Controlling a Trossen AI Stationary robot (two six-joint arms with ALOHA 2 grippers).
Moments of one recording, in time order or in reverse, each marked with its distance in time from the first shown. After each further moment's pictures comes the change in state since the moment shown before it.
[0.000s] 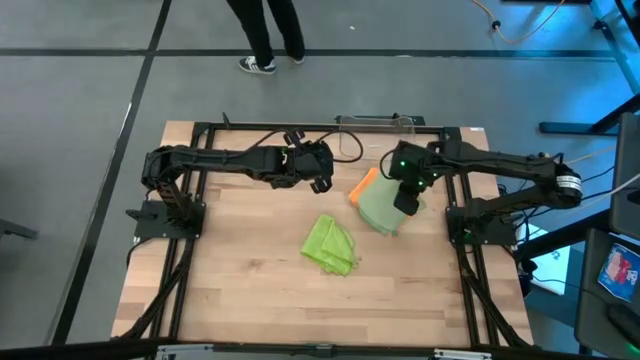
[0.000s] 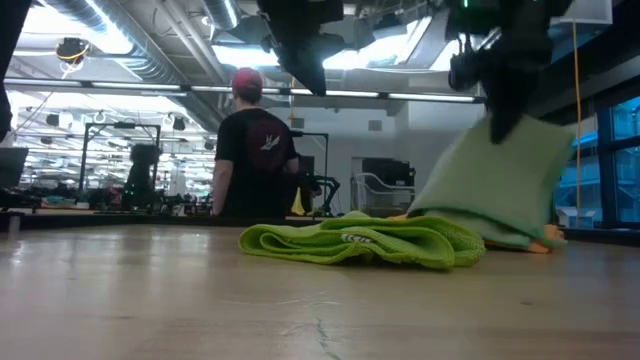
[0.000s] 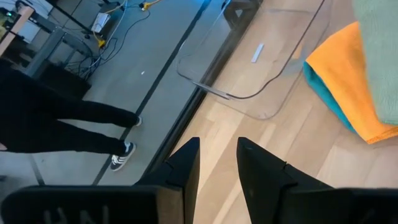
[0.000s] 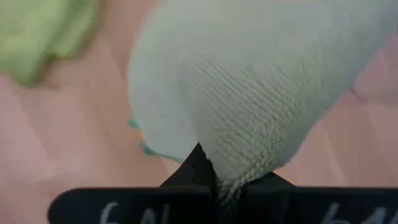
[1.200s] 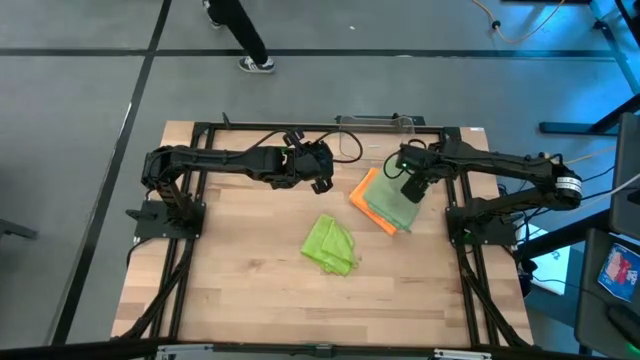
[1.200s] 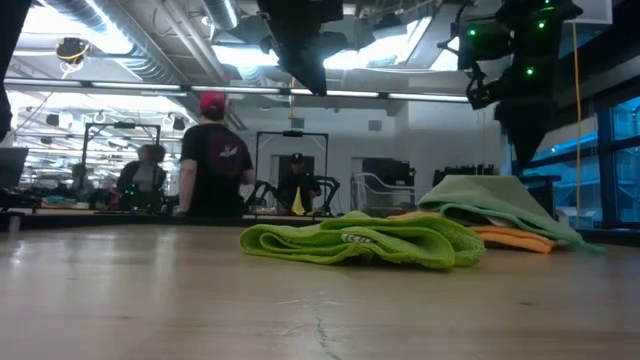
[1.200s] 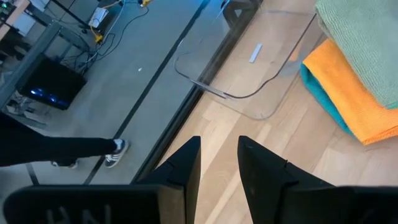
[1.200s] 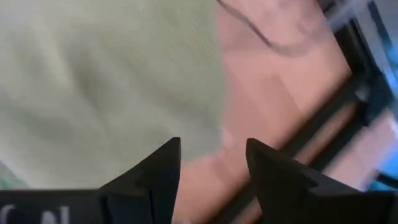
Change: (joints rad) left arm 0.000 0.000 0.000 0.000 0.007 -0.038; right arm -0.059 0.000 -0.065 -0.125 0.436 0.156
